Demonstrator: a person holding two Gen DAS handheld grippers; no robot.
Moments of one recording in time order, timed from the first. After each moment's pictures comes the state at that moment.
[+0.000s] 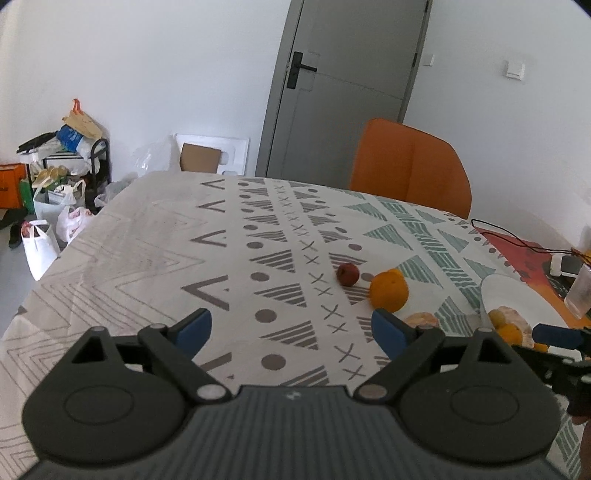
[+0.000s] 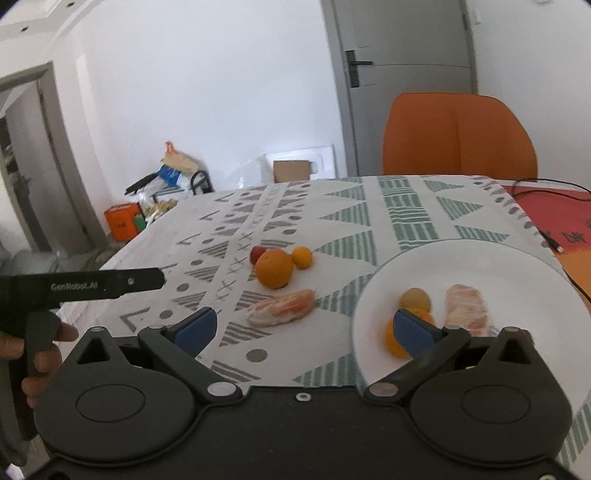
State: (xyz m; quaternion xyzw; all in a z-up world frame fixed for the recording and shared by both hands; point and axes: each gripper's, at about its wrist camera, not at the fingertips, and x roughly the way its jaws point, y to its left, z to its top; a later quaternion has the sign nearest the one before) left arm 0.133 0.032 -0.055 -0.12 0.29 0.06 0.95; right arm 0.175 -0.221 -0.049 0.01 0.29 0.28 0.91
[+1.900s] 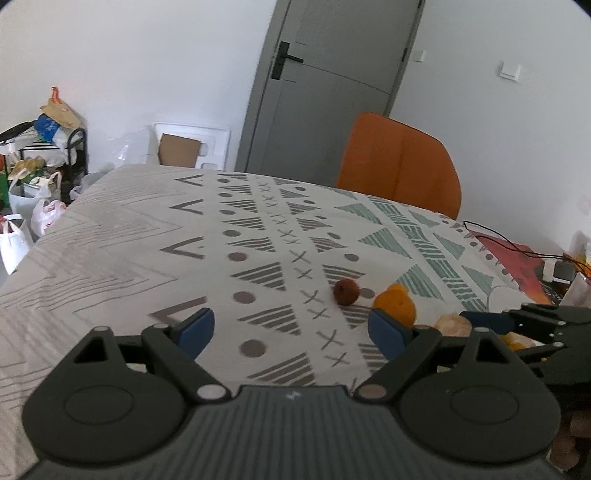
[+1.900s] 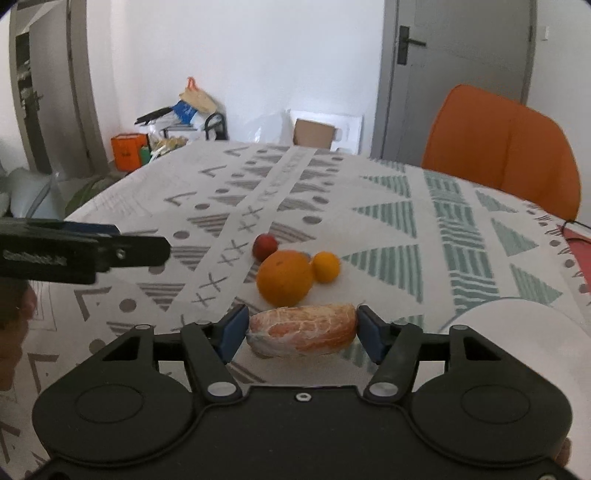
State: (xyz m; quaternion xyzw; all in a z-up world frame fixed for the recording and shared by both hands) left arm 0.180 0.044 -0.066 -0.13 0.29 0.02 0.95; right arm 0.232 -0.162 -0.055 -0.10 0.31 0.30 0.90
